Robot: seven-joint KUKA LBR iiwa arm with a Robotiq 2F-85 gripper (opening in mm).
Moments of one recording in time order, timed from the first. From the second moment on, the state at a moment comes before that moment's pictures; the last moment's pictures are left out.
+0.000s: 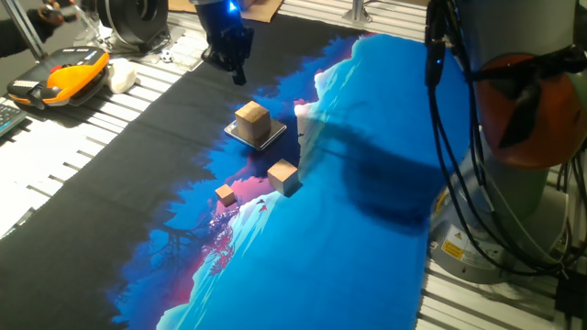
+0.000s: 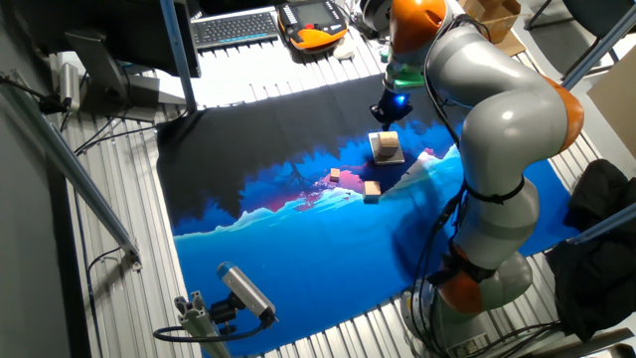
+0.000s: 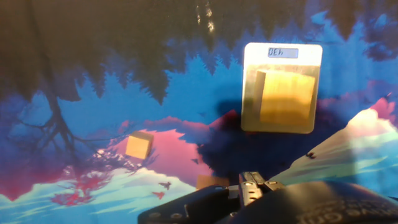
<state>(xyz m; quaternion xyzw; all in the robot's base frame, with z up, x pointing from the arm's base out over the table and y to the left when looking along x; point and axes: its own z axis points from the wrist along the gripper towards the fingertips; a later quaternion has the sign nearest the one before) 0.515 0.000 0.236 -0.09 -0.99 -0.01 0.08</state>
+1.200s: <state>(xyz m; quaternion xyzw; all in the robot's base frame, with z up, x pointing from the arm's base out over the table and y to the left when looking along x) 0.515 0.001 0.235 -0.06 -1.00 0.03 0.05</state>
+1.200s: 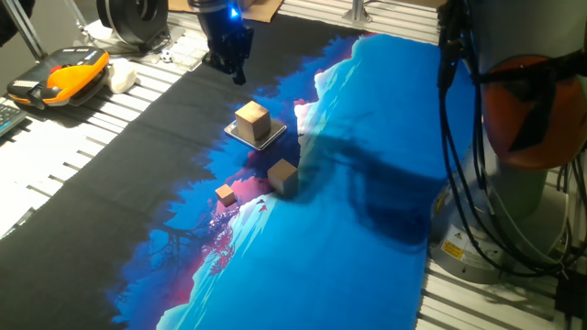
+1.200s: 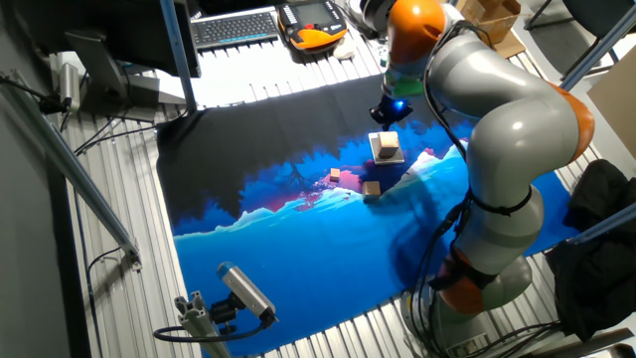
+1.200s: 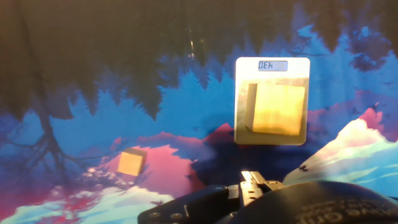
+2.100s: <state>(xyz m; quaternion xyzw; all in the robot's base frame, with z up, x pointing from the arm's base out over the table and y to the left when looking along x) 0.552 -0.040 0.176 -0.07 -1.00 0.05 0.00</state>
